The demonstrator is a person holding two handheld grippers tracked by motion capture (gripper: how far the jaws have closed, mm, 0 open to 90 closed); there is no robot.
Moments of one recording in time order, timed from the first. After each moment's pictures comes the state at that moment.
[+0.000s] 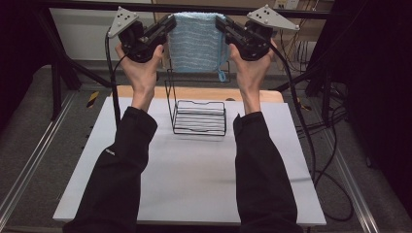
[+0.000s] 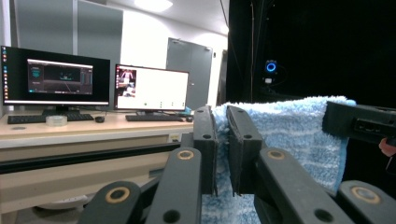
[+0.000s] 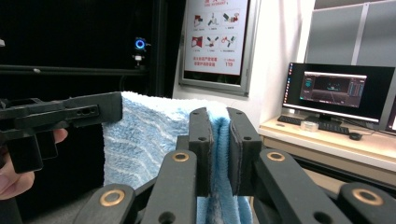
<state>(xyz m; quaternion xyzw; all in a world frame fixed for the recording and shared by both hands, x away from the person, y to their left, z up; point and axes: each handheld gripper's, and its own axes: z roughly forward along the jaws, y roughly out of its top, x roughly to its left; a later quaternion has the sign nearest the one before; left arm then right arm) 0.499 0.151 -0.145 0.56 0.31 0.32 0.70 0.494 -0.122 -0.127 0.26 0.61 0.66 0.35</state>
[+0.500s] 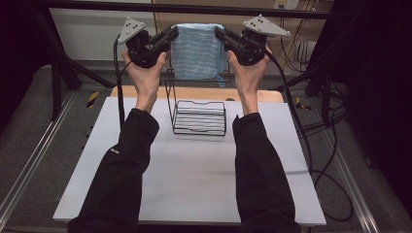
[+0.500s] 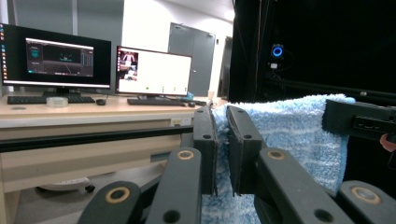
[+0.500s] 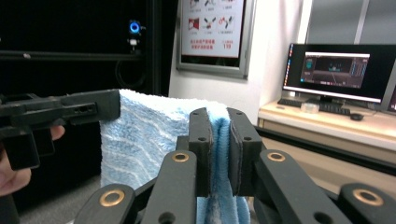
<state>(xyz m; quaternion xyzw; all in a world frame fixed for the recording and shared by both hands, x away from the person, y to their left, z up) 0.518 0.150 -0.175 0.58 0.32 0.31 0.68 0.515 -0.124 -0.156 0.29 0.63 0.64 0.33</state>
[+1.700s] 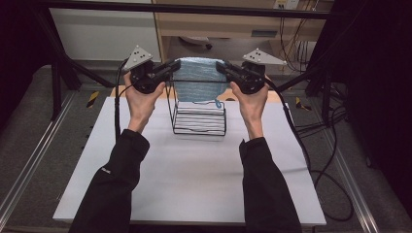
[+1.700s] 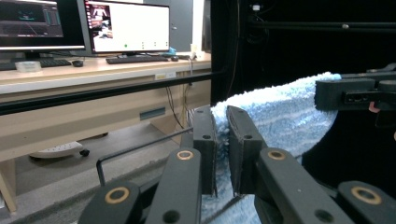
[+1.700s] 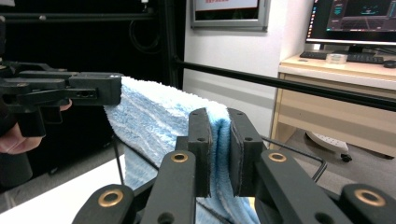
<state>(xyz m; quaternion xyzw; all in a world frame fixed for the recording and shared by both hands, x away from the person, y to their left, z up) 0.495 0.158 -0.225 0.67 0.30 0.27 0.62 0.494 -0.137 -0.217 0.31 0.67 0.62 0.27</state>
